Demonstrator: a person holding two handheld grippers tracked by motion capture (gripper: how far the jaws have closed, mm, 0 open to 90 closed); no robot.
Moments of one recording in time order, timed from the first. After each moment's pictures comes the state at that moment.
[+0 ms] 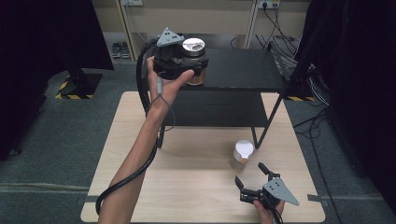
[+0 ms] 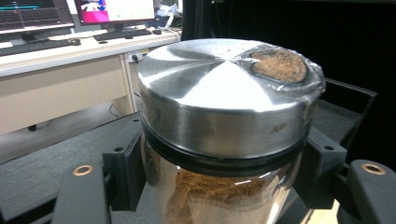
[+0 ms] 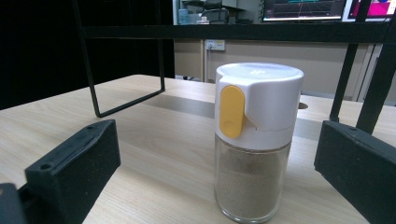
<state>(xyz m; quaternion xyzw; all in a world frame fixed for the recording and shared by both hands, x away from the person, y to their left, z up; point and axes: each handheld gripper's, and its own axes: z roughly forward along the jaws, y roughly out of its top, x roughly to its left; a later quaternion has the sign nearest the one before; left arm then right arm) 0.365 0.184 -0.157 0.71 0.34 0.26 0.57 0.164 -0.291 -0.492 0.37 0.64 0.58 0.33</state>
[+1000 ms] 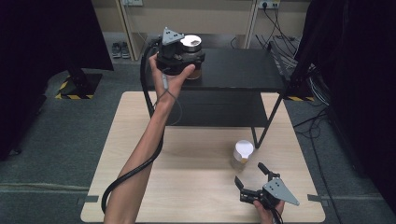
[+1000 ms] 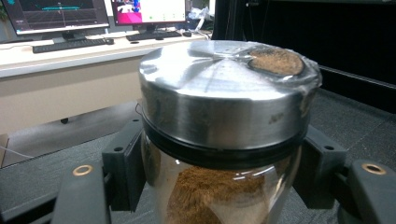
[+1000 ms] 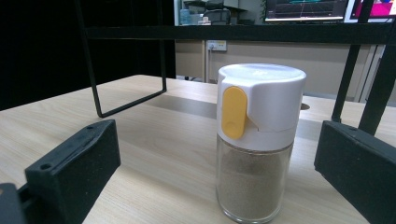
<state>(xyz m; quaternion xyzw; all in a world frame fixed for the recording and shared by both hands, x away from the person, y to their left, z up) 0.383 0.169 -0.178 0.68 0.38 0.30 0.56 0.165 -0.291 -0.491 0.37 0.64 0.59 0.33</state>
